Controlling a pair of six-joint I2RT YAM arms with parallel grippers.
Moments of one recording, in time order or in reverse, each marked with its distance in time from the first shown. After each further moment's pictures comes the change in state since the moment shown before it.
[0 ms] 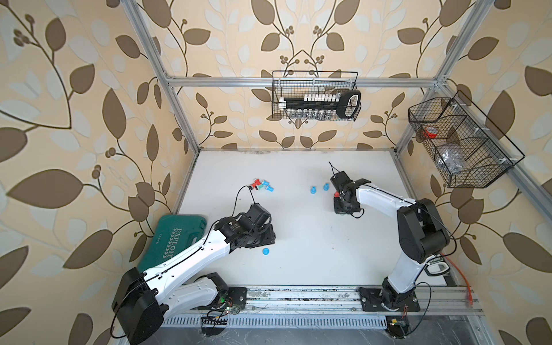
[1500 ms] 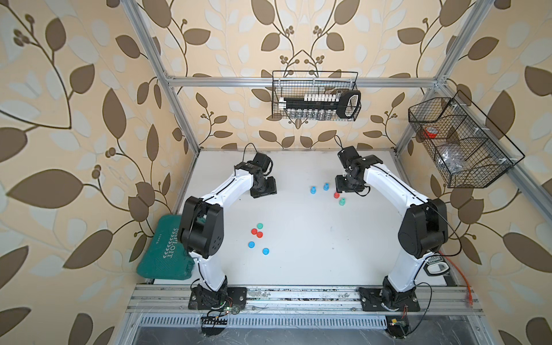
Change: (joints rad) left arm 0.341 0.807 0.743 -0.029 0.058 0.363; right arm -0.056 -0.014 0.349 -0.235 -0.082 -0.132
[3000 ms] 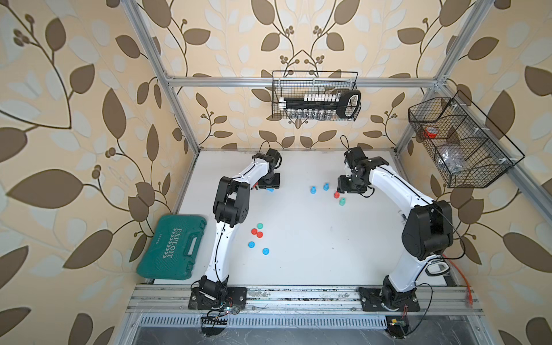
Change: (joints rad) left arm 0.021 0.483 0.466 -0.132 -0.119 0.160; right arm -0.055 -0.018 -0.059 0.051 -0.109 -0.018
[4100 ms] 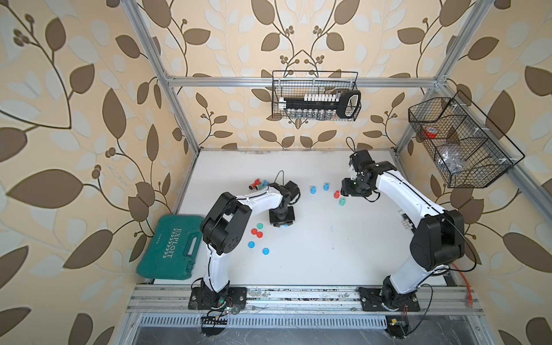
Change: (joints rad) left arm -0.356 -0.411 -0.665 0.098 0.113 -0.521; right arm -0.018 -0.117 -0.103 0.021 -0.012 0.004
